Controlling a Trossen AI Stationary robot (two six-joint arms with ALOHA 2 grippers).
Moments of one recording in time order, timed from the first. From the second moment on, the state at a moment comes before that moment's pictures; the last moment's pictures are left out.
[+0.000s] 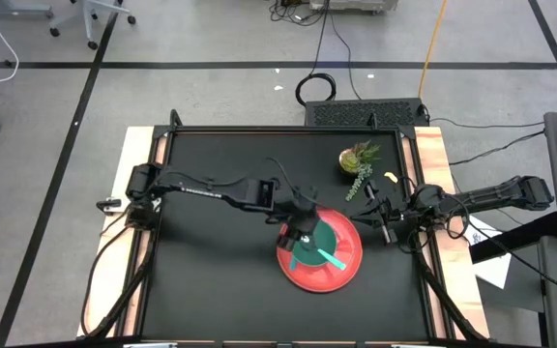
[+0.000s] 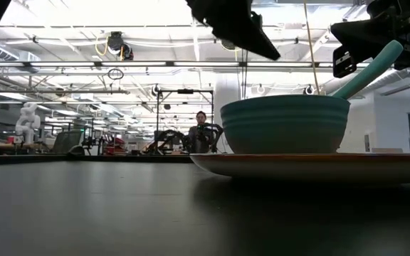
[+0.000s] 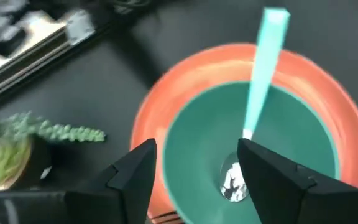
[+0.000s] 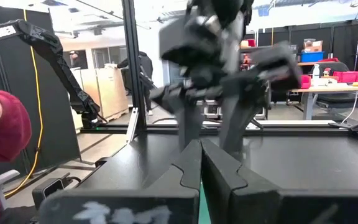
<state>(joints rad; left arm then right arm) -0.07 1.97 1.69 -0.50 0.08 0.48 0.06 0.52 0.01 0.66 -0.16 0.09</state>
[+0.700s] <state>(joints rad) -0.03 1.93 1.69 -0.59 0.08 0.42 0.06 0.52 0.01 0.65 -0.16 0.09</state>
